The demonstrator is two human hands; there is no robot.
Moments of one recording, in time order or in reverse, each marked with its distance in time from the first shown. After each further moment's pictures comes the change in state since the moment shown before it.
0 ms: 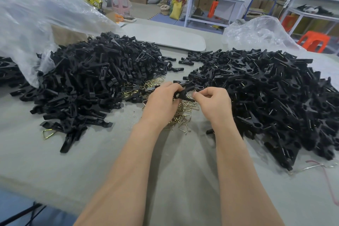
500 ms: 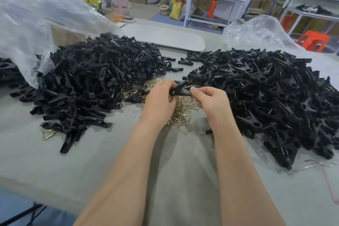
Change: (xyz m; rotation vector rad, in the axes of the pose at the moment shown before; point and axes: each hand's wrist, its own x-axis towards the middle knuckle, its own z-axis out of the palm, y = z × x) left_hand 0.002 -0.003 0.002 -0.036 0.073 -0.098; right_hand 0.000 -0.001 0.002 0.331 -0.073 0.103
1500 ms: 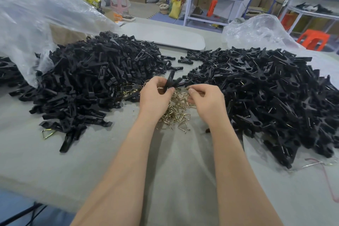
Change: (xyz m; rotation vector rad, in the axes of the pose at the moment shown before) left_hand 0.006 -0.001 -0.006 -0.320 0.082 -0.301; right_hand -0.005 0.000 0.006 -0.205 -0.035 -0.197
